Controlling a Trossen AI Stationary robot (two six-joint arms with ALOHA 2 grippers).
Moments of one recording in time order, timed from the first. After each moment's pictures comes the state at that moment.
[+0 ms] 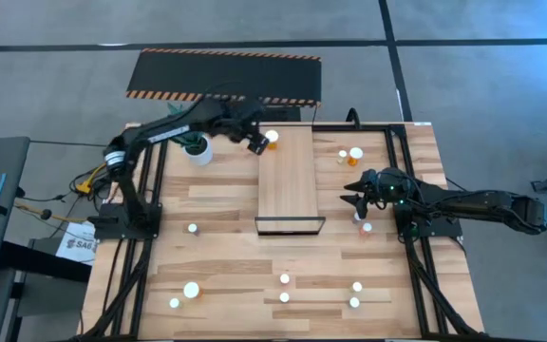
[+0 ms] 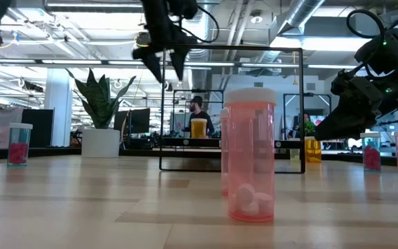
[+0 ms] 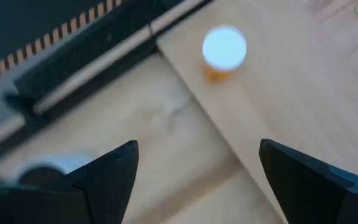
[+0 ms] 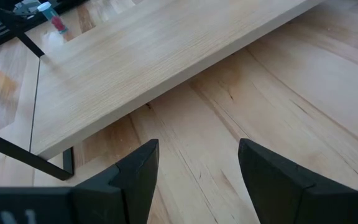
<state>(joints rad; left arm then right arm) 0.41 1.76 1.74 -1.15 -0.27 -0.53 -0.40 0.59 0.01 0.12 -0.10 0.29</state>
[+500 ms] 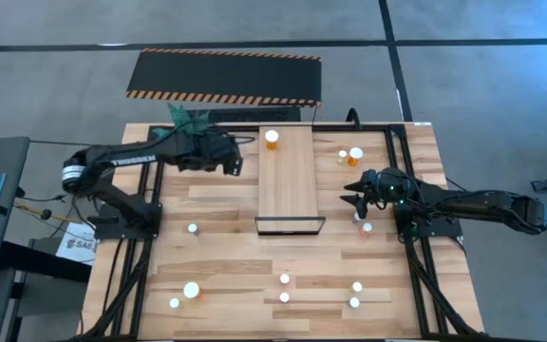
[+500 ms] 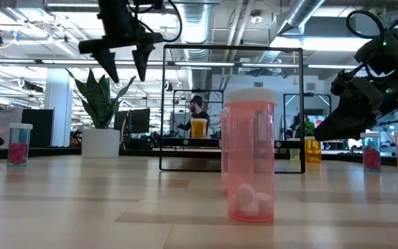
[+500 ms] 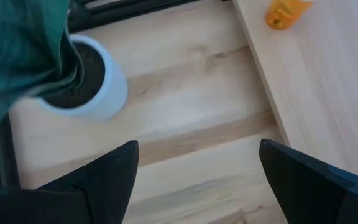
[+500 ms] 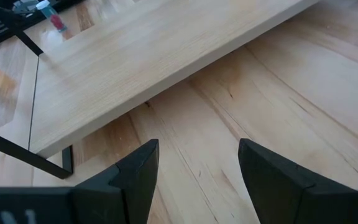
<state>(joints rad) 0.24 1.43 1.30 -1.13 -0.43 -1.02 -0.40 0.60 0.01 0.12 -0.10 0.29</state>
